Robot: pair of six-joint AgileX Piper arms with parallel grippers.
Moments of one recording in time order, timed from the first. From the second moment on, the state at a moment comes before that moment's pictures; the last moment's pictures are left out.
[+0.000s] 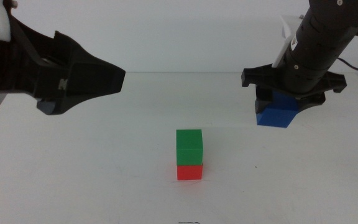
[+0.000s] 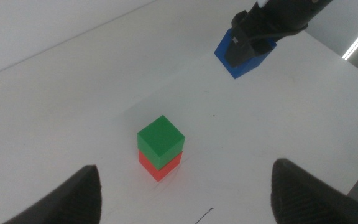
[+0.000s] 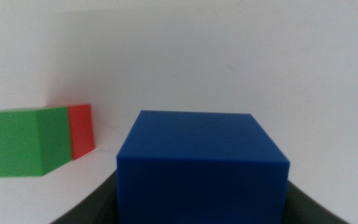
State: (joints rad) left arm -0.40 0.97 -1.24 -0.42 0.98 0.34; right arm 0.49 1.68 -1.57 -0.08 1.23 0.55
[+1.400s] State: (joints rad) left arm -0.40 0.97 -1.24 -0.42 0.98 0.34; right arm 0.77 1.99 -1.85 -0.09 1.24 0.74
